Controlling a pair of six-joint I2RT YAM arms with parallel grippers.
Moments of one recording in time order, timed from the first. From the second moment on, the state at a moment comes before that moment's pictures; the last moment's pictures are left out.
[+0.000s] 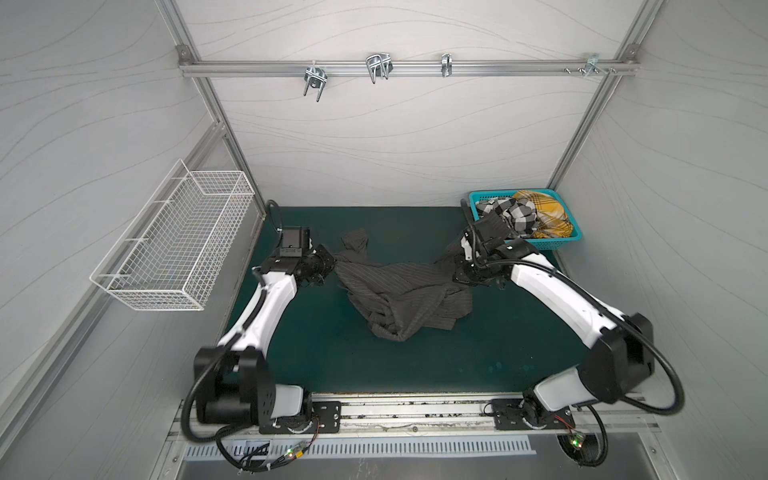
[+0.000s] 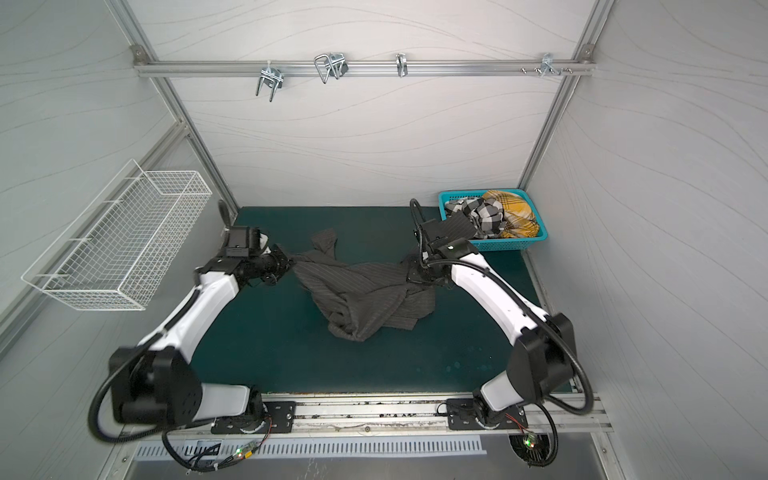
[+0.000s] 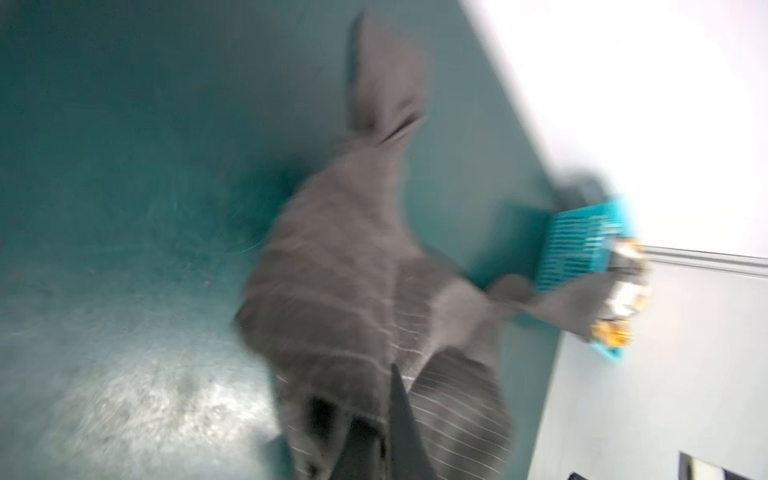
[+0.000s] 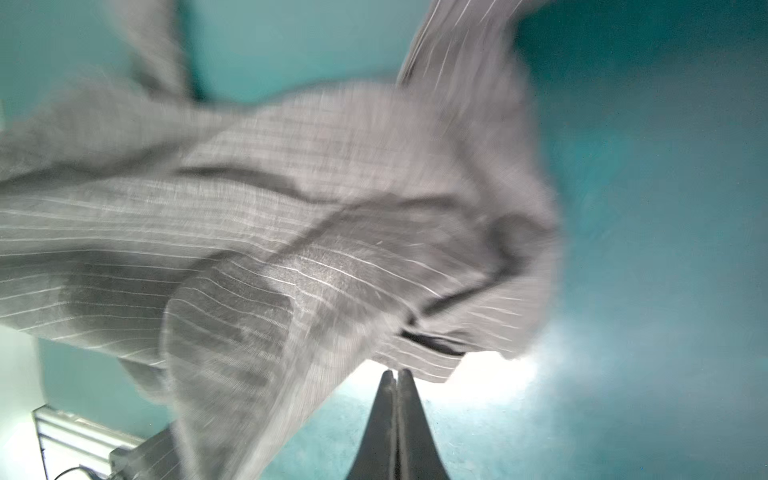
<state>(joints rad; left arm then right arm) -0.01 1.23 1.10 -0.58 0.29 -0.82 0.53 1.43 1.36 -0.94 -0.08 0.51</state>
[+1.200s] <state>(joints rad) -0.01 1.05 1.17 -0.76 0.12 -0.79 0.54 1.77 1.51 -0.81 -0.09 0.62</state>
